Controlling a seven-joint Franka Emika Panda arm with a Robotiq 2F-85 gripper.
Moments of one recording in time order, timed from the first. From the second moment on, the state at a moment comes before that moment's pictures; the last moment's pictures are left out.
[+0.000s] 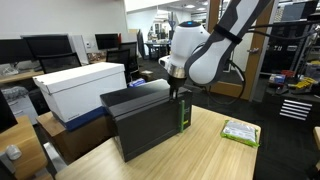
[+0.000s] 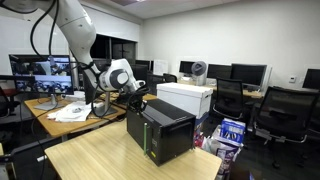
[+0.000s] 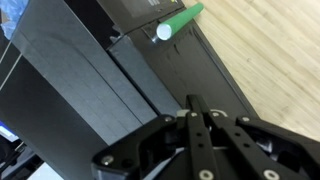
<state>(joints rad) 0.05 0.53 -0.17 -2.07 -0.32 2.94 -0.37</state>
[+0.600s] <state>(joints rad) -0.13 0.40 0.15 -2.04 -0.04 2.65 -0.43</state>
